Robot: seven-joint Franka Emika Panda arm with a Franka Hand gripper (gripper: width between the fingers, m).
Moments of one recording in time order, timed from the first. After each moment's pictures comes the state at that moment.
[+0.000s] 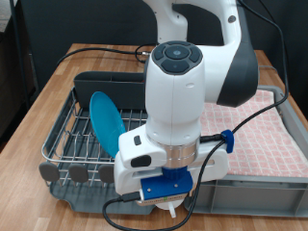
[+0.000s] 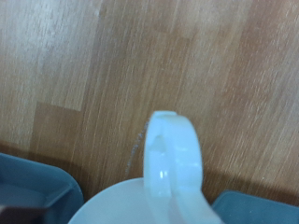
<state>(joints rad) 0.13 0.82 -0.20 -1.34 0.17 2.14 0.42</state>
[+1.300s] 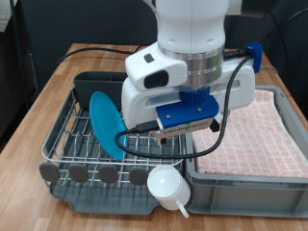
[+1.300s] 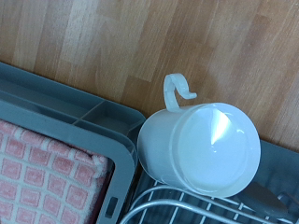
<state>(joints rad) 0.13 0.67 -0.19 -1.19 0.16 1.82 0.39</state>
